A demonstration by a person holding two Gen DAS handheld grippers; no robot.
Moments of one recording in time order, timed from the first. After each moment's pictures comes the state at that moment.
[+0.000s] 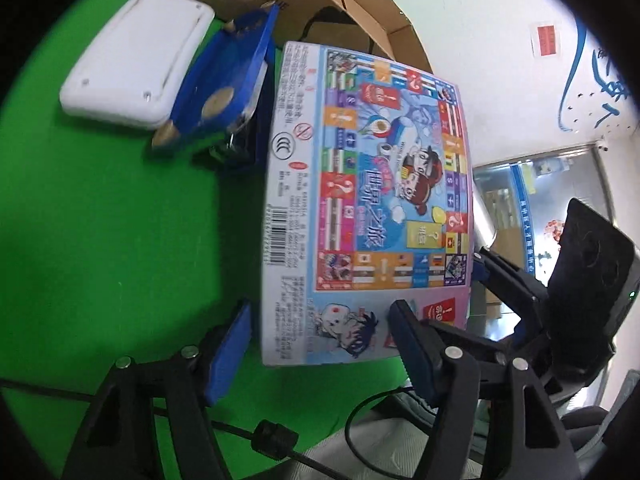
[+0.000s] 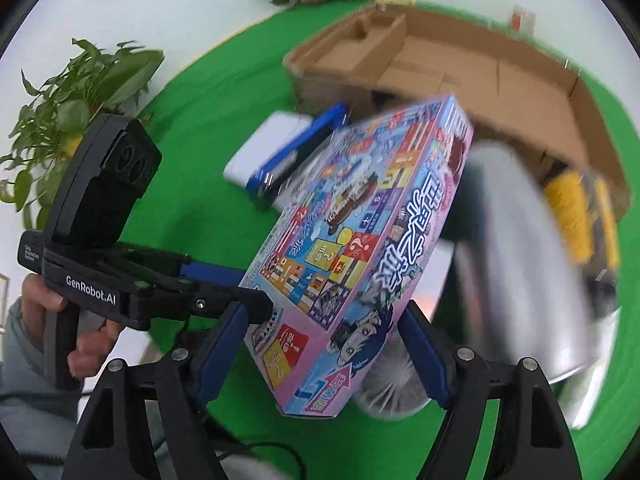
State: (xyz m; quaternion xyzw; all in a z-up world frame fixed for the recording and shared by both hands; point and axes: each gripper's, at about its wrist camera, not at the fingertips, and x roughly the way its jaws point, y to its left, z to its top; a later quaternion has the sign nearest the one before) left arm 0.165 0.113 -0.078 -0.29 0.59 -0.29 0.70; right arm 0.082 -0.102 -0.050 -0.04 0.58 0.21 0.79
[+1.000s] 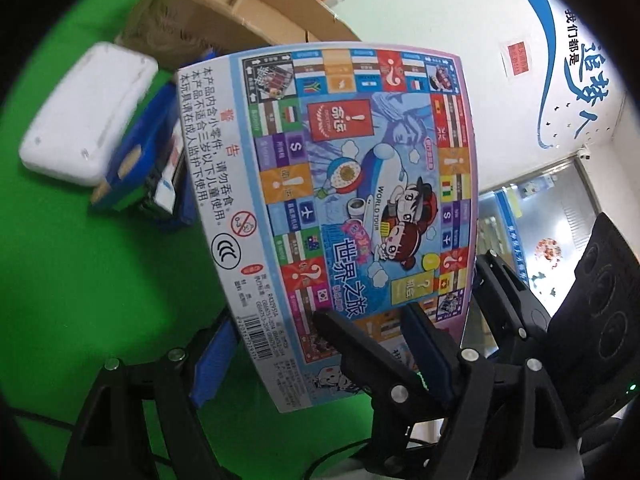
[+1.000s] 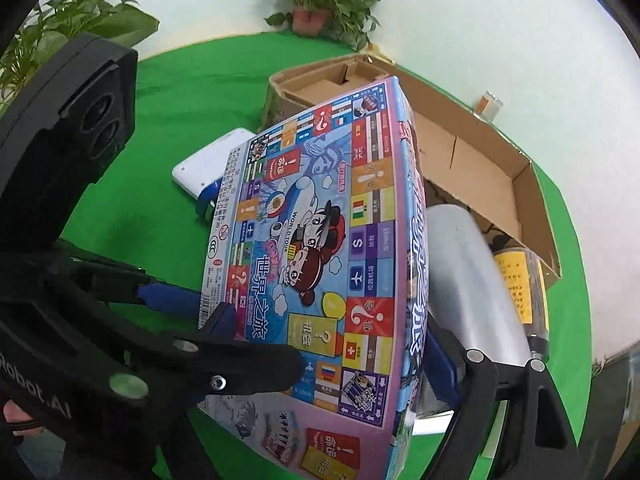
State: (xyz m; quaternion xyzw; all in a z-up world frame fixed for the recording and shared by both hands) left arm 0.171 0.073 -0.048 -0.30 0.51 -0.28 0.76; right arm 0.073 -0.061 -0.049 -0.22 0.45 0.11 0.86
